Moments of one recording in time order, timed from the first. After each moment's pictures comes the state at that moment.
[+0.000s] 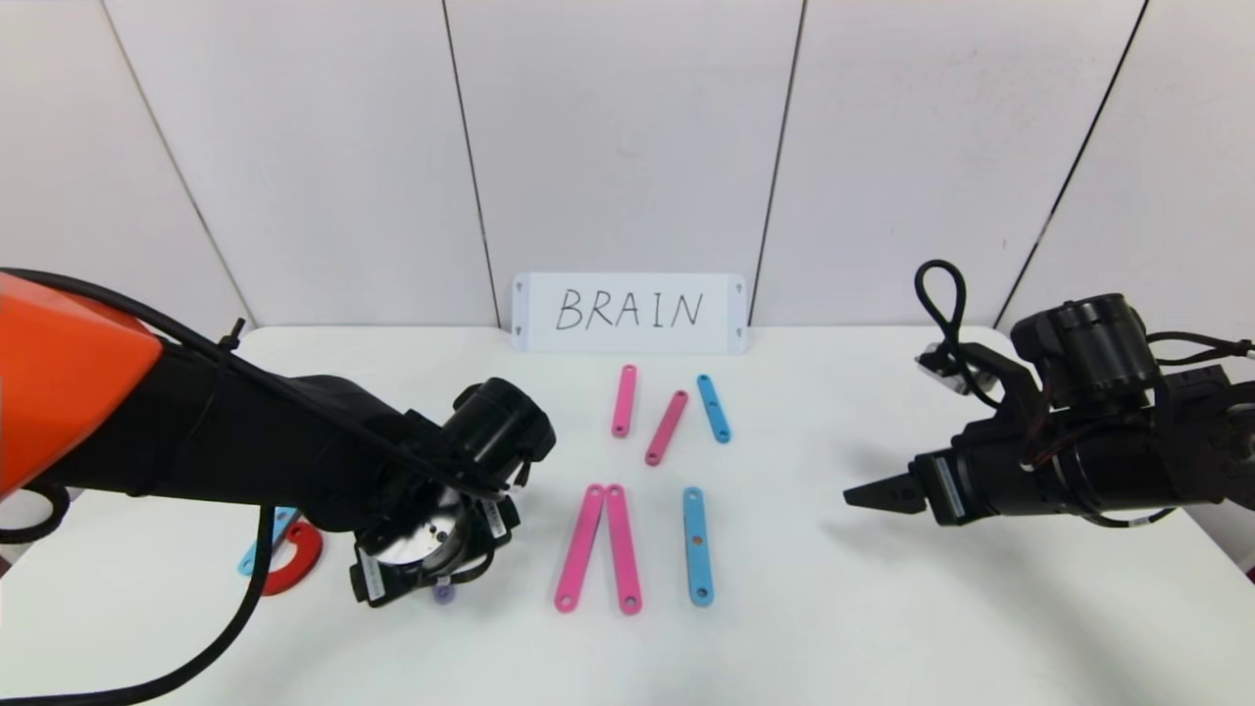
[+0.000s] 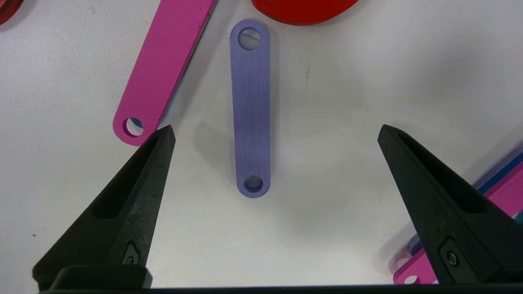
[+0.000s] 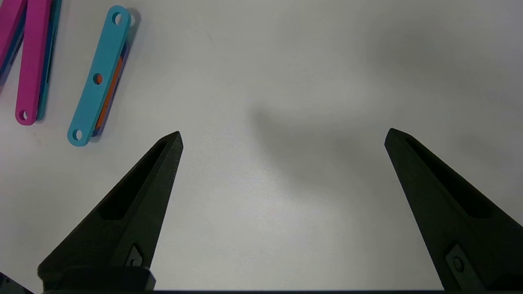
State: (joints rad) left arm -0.62 1.90 -1.08 0.38 0.43 -1.08; right arm 0.20 1.71 -0.87 0.03 0.29 -0.02
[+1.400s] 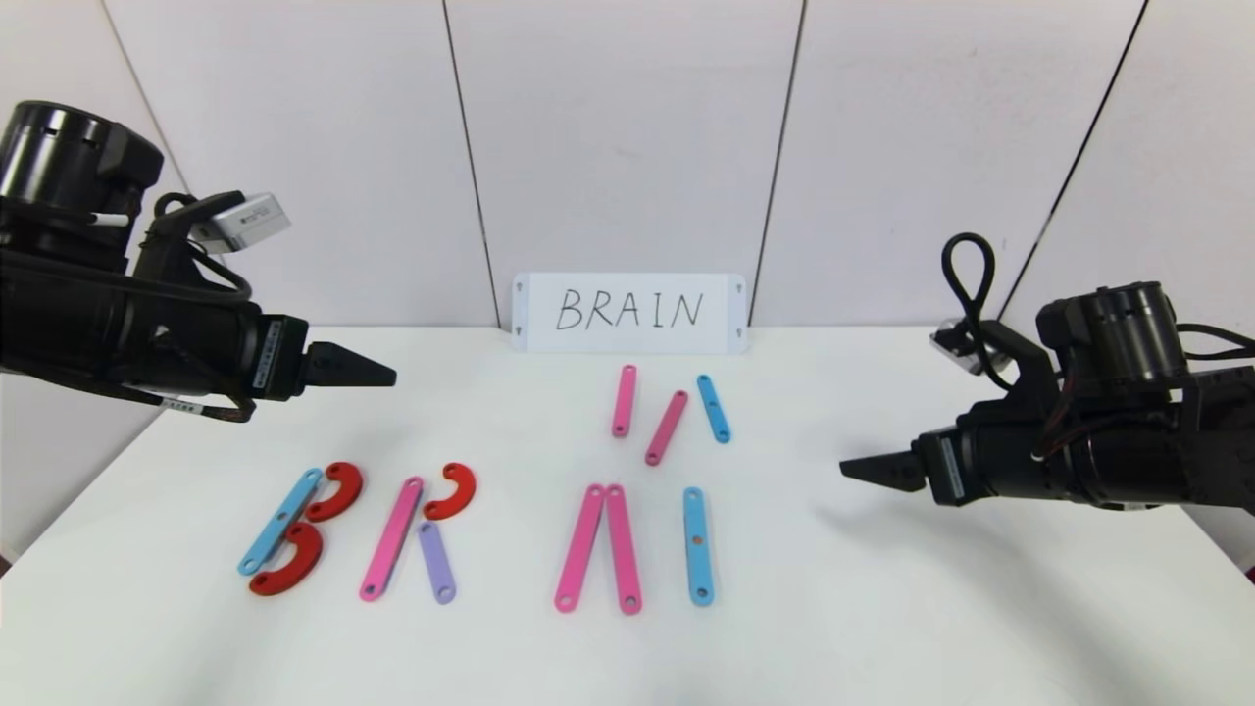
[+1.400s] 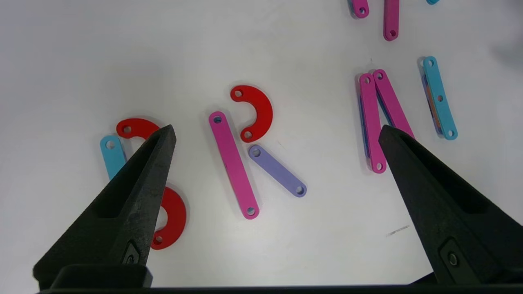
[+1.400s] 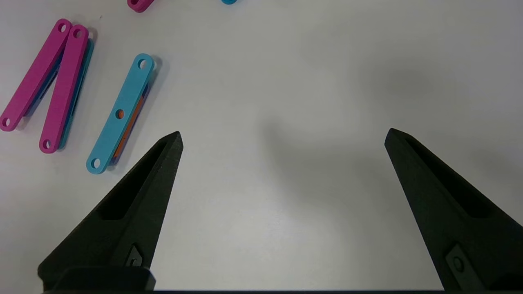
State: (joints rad) left arm -0.06 1.53 -1.28 0.45 -0.34 0.05; right arm 0.20 1.68 -0.83 -0.12 0.29 -0.01
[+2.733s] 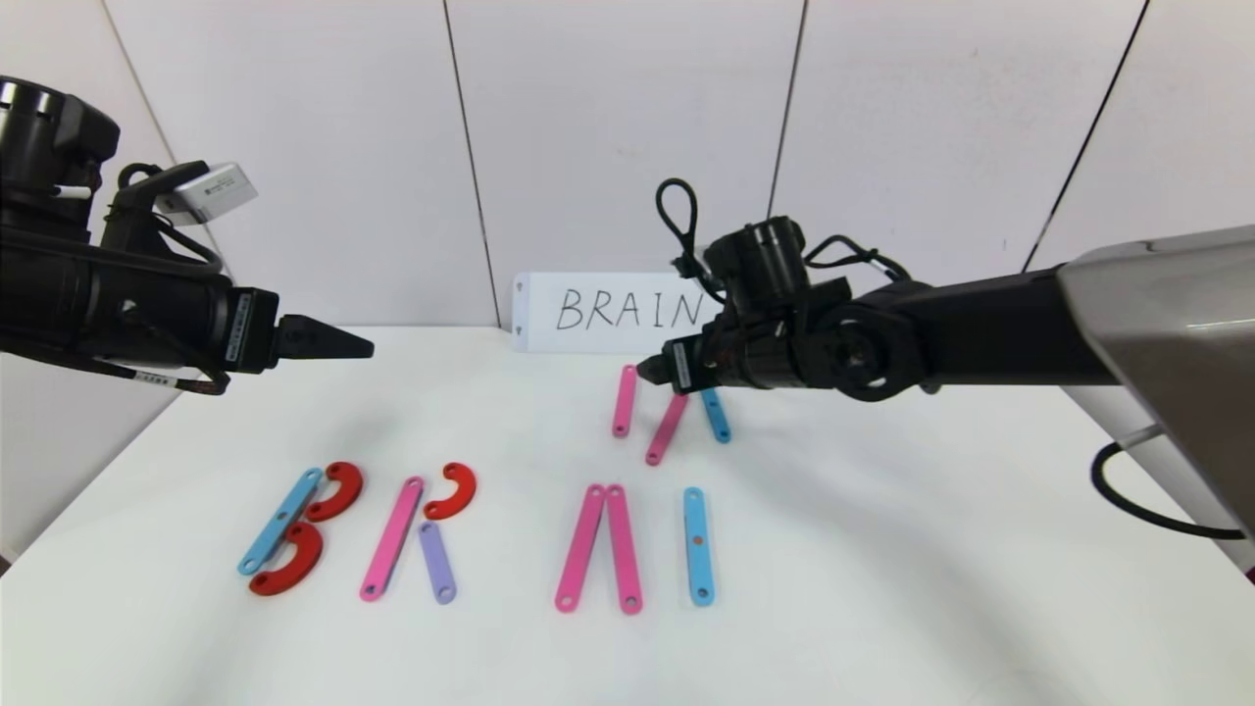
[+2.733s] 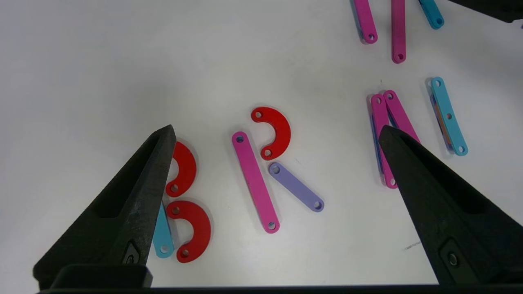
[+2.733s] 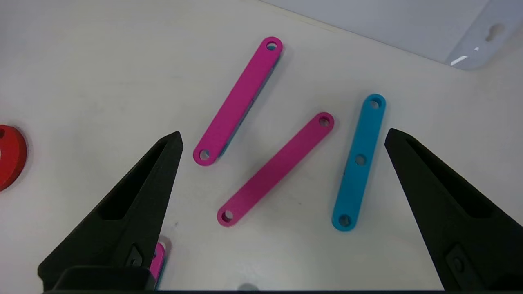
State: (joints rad) left arm -0.01 1.54 -1.32 0.43 -0.37 0.09; right arm 0.58 2.21 -1.66 0.03 -0.10 0.14
